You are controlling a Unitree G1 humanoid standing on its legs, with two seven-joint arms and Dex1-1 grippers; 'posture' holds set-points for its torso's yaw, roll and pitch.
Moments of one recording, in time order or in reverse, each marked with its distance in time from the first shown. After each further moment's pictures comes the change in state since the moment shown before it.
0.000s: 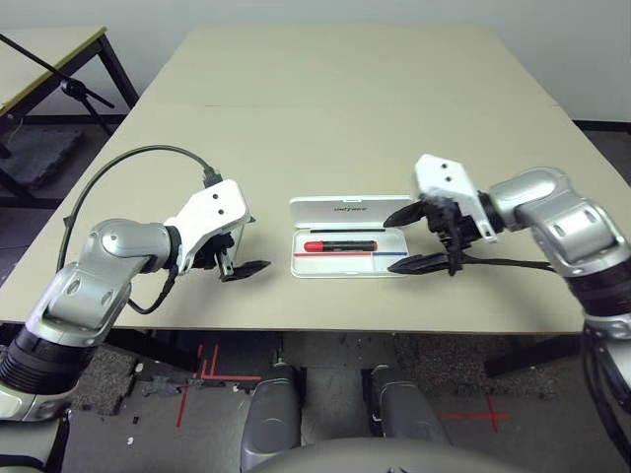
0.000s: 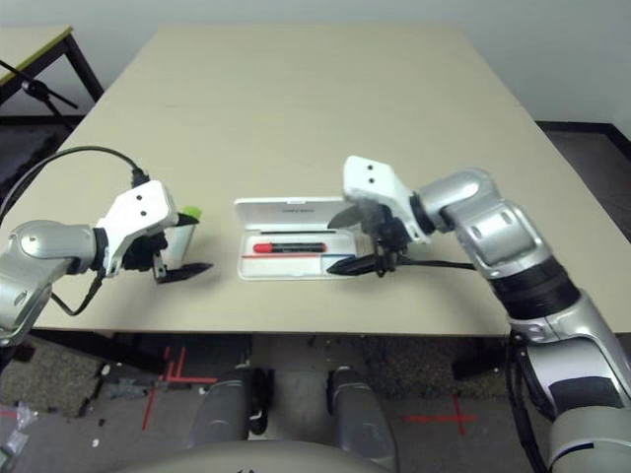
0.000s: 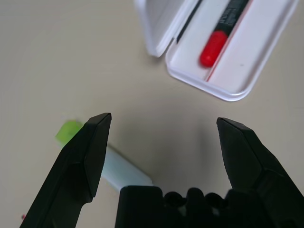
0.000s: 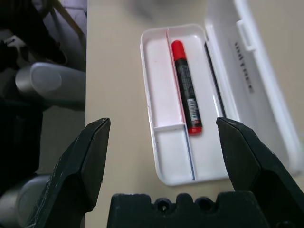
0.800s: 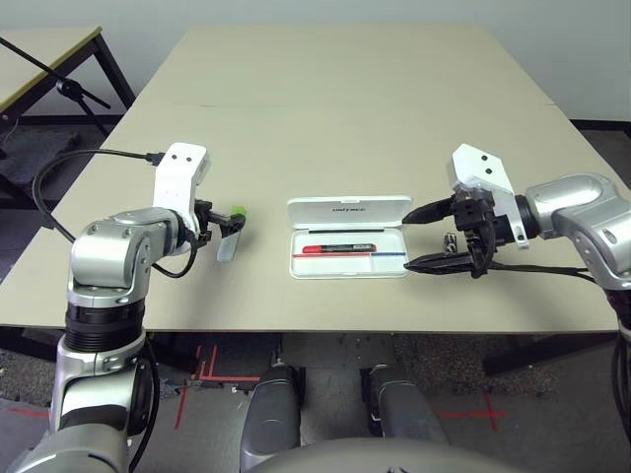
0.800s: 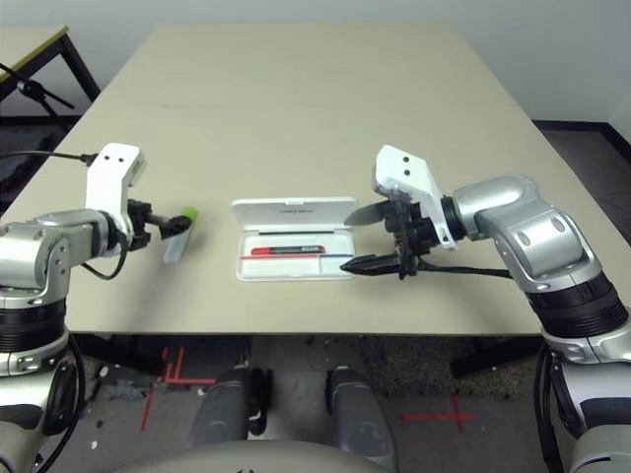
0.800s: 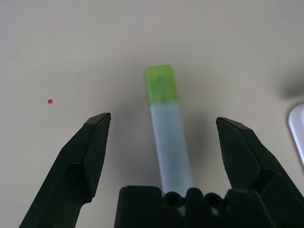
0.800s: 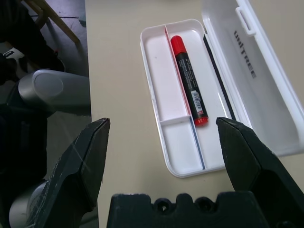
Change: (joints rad) left arm -0.219 -0.359 0.195 0.117 -0.002 0.723 0.530; right arm 0.069 -0.024 0.000 -0.070 0.061 0.031 -0.090
